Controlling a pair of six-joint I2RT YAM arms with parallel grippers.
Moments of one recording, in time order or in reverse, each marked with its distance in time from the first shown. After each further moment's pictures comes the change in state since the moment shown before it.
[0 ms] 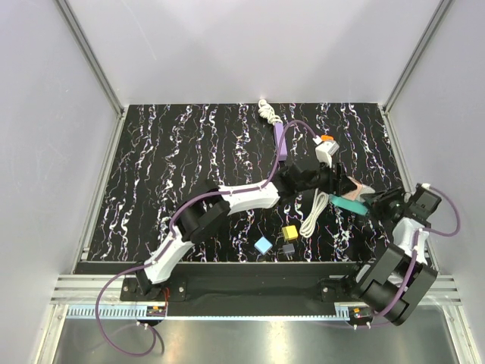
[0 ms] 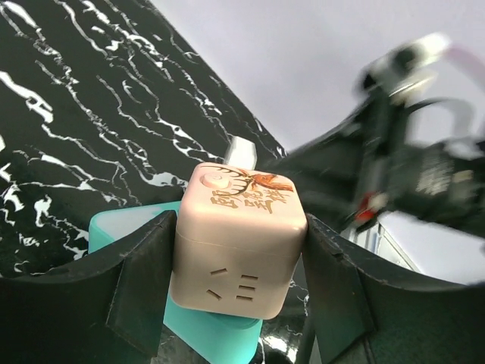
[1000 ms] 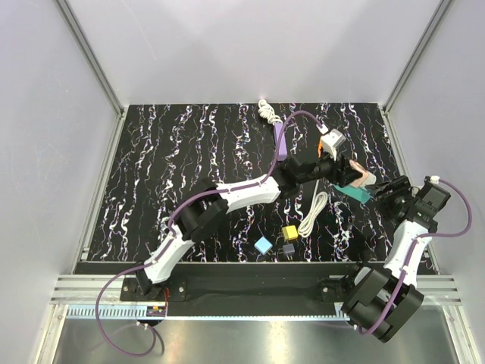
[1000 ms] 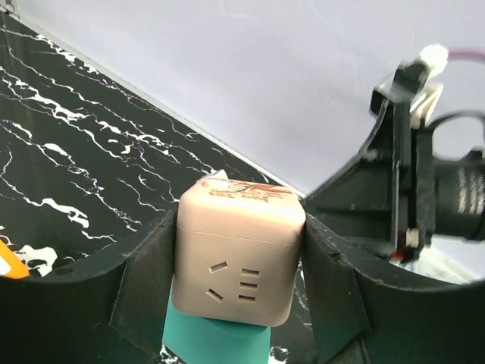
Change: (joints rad) left arm 0.009 0.008 0.095 0.067 0.027 0.228; right arm -0.010 -0.137 0.088 -0.191 0.005 -0.051
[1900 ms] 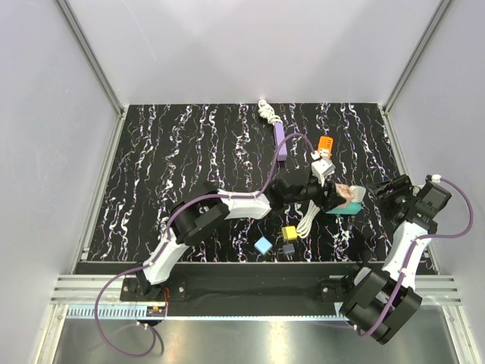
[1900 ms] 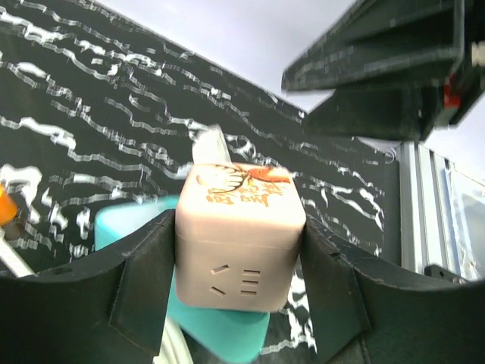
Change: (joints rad) left arm -0.024 -0.055 -0.330 0.198 0.038 0.111; right arm 0.000 -0.020 0.003 0.016 0.021 -0.014
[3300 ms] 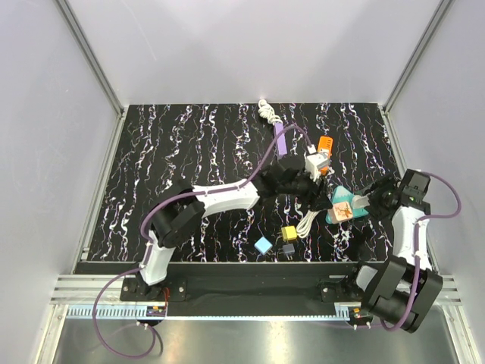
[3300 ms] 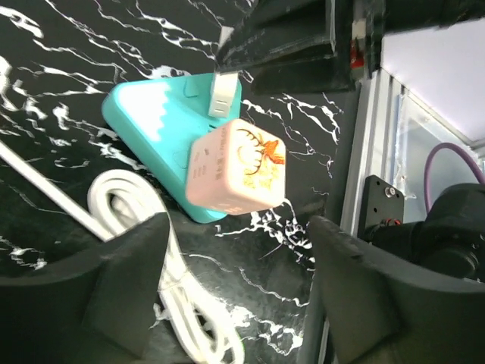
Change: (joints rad) left arm 0.059 -0.209 -0.052 -0.429 0.195 -0.028; right arm 0.199 0.153 0.063 -0.122 0.200 0.017
